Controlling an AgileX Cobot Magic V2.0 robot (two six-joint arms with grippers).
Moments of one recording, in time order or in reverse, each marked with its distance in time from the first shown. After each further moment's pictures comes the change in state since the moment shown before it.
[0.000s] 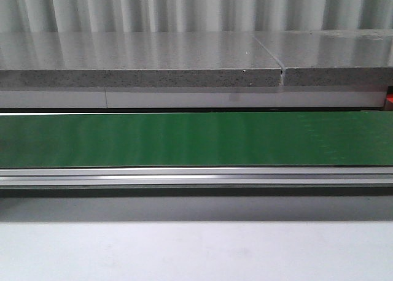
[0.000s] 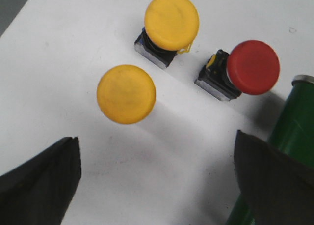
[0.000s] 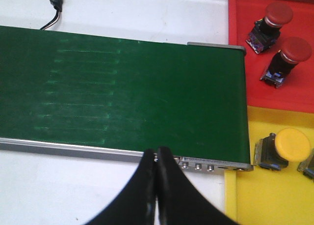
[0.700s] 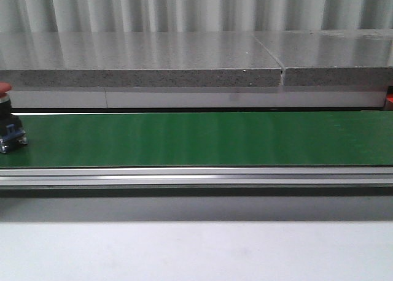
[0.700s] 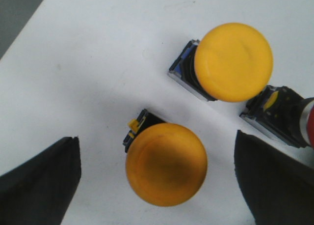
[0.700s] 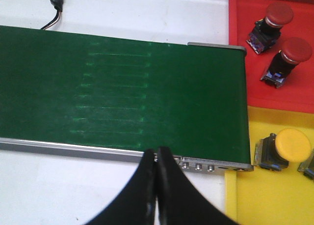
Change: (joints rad) left arm 0.019 0.207 -0.131 0.056 0.002 -0.038; right arm 0.000 0.000 0.000 0.000 0.000 0.000
